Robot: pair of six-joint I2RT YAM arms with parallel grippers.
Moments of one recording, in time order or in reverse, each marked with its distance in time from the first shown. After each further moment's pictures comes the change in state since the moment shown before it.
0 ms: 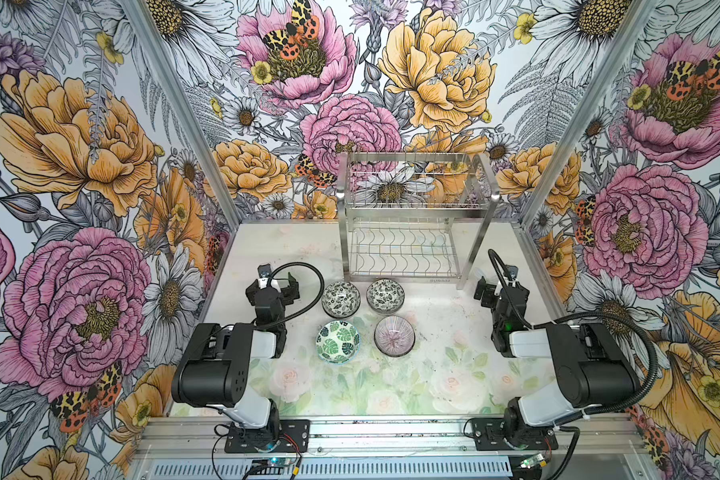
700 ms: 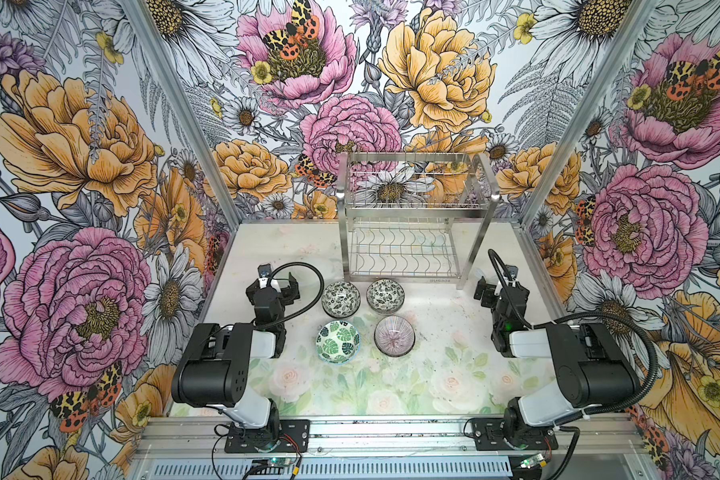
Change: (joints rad) left arm 0.009 0.000 0.000 0.000 0.034 0.000; right arm 0.000 0.000 0.000 0.000 0.000 0.000
